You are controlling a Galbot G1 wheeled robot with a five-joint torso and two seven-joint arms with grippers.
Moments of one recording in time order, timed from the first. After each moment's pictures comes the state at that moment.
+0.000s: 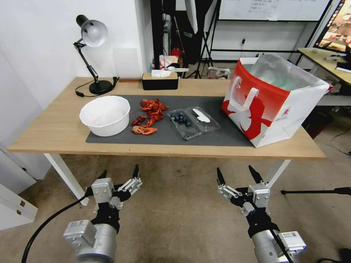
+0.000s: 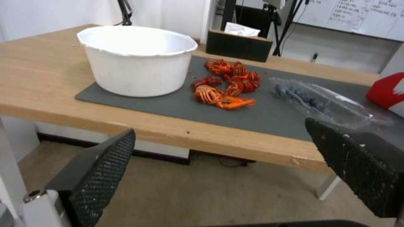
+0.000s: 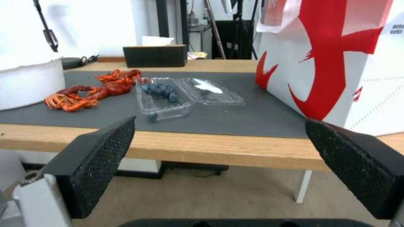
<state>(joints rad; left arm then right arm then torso) 1.90 -1.42 -0.34 -2.51 -0.22 0.17 -0.32 -1.92 1.54 0.47 2.41 0.00 -0.01 -0.05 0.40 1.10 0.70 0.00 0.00</state>
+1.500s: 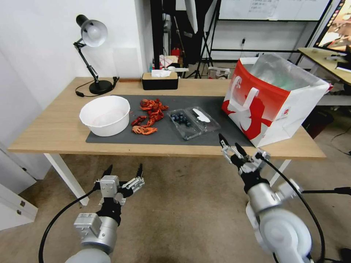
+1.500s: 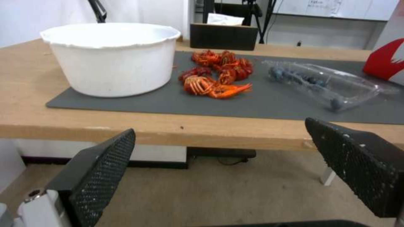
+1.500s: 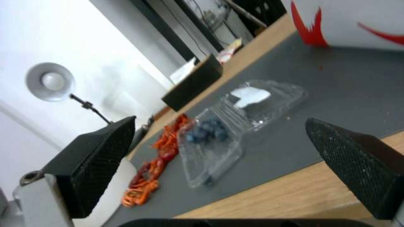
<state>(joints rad) 1.80 -1.36 -0.40 -2.36 -0.23 0.12 -0.21 -1.41 1.28 0.47 2.17 1.01 -0.19 0.14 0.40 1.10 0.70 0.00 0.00</state>
